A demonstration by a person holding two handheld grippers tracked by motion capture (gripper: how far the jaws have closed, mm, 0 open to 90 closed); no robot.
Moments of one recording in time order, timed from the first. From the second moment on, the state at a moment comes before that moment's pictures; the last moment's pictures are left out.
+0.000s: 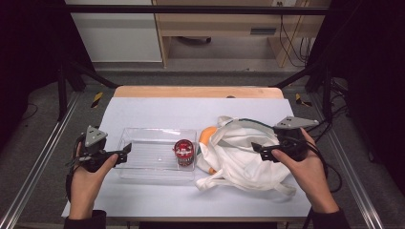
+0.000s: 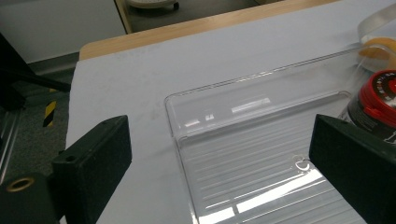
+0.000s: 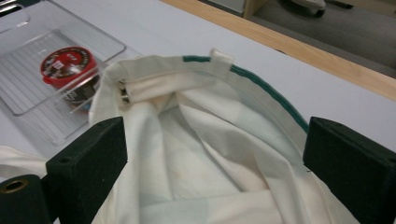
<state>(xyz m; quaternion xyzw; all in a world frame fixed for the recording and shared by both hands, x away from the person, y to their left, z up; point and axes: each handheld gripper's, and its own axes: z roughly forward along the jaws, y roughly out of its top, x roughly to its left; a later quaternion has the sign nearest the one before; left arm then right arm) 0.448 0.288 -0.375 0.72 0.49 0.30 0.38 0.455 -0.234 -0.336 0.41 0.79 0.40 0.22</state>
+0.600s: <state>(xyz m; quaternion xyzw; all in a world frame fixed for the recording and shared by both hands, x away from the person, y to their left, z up) 0.450 0.304 -0.383 0.71 0.49 0.32 0.38 0.437 -0.302 -0.370 0.48 0.75 0.38 0.23</state>
